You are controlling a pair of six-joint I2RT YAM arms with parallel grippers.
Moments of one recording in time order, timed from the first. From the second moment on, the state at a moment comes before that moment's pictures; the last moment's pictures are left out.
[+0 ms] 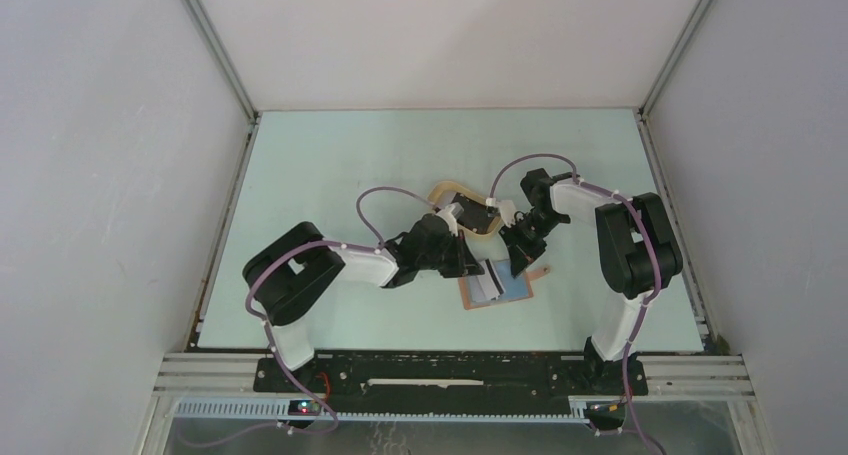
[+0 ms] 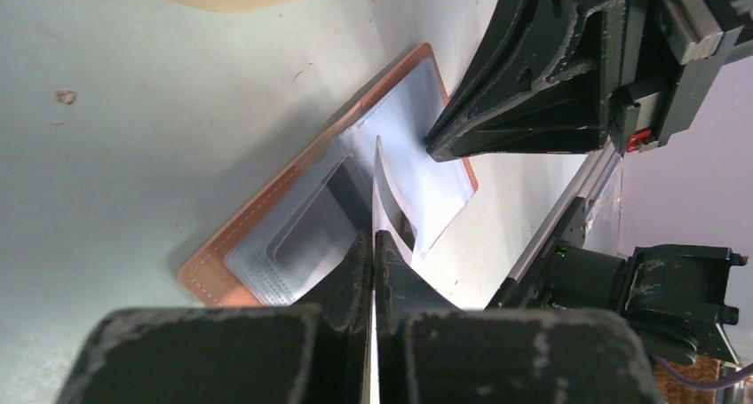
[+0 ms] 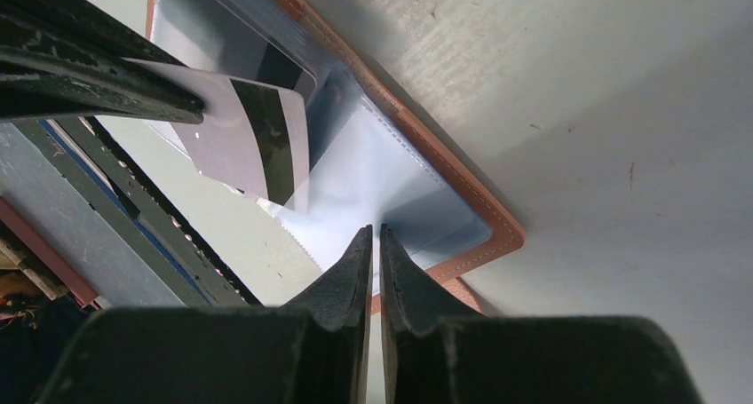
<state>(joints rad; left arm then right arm) -0.87 1.79 0.79 0.40 0.25 -0.89 0.29 1.85 1.14 -0.90 -0.55 -0.49</state>
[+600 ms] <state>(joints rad) -0.88 1.82 0.74 0.54 0.26 -0.97 0.29 1.85 1.14 -0.90 -0.56 -0.49</state>
